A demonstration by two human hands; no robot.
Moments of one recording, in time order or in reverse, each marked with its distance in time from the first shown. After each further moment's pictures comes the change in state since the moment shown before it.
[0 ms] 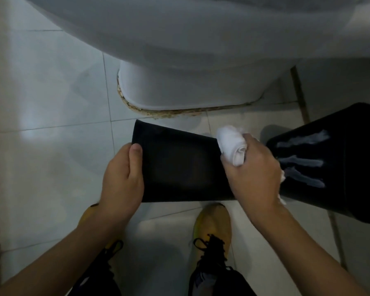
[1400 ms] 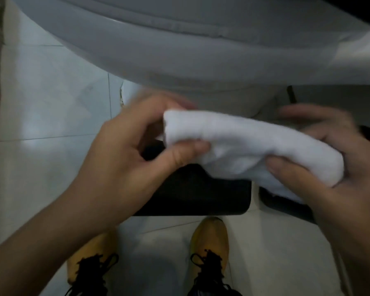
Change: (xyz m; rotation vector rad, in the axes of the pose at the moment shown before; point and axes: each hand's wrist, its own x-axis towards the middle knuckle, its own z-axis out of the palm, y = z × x) left_hand 0.009 0.113 -0.042 0.027 -0.181 0.674; right_hand 0.033 -0.023 -0.130 0.462 -0.126 -0.167
